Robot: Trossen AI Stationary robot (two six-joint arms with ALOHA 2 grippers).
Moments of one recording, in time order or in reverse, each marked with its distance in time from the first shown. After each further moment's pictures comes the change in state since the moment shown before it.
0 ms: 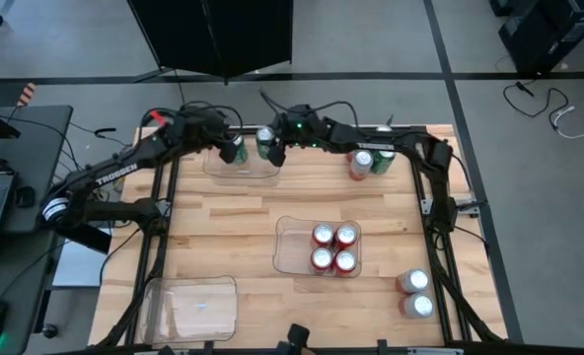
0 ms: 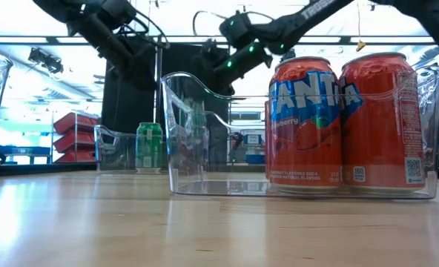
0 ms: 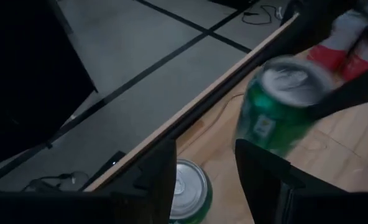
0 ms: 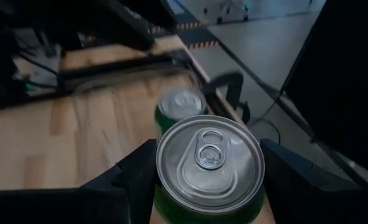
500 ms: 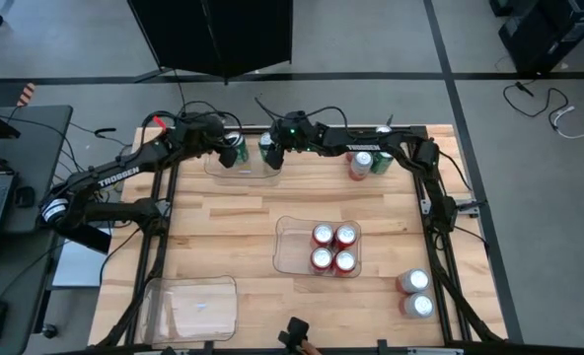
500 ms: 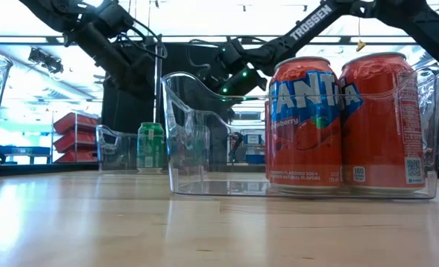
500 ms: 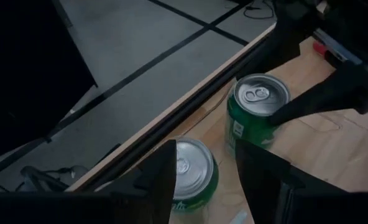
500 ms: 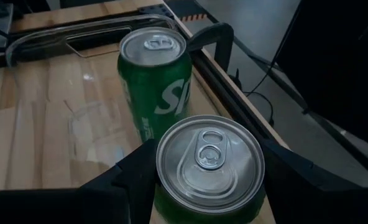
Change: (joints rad) left arm 0.001 -0.009 -0.085 0.059 0.000 -0.004; right arm -0.021 0.122 0.002 0.028 0.037 0.024
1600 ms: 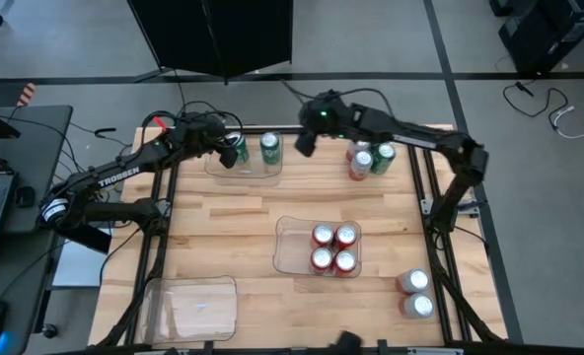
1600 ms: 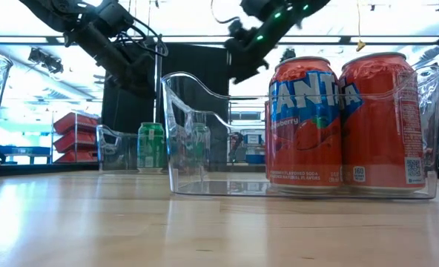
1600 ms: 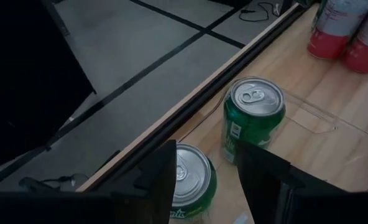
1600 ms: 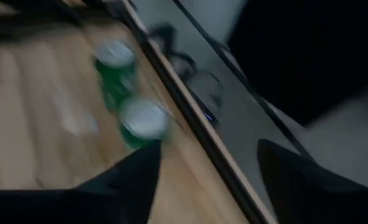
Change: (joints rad) left arm -0.003 0.000 0.000 0.020 0.013 0.029; right arm 0.007 -0.398 -0.017 -0.515 0.202 -0.073
